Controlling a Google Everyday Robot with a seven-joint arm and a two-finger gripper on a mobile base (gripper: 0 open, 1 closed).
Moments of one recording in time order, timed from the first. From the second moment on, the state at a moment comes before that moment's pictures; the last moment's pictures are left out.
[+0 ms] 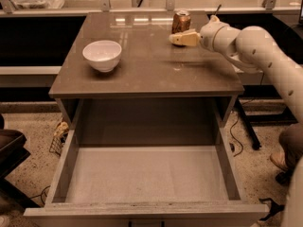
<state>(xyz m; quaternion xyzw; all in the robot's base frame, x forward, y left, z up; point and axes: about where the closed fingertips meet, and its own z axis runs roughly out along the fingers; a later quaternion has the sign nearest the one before) 0.841 -0.159 0.902 -0.25 0.70 0.14 0.66</state>
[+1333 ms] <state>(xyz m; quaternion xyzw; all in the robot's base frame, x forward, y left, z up) 0.900 -0.128 0.895 -0.23 0.68 0.19 0.67</state>
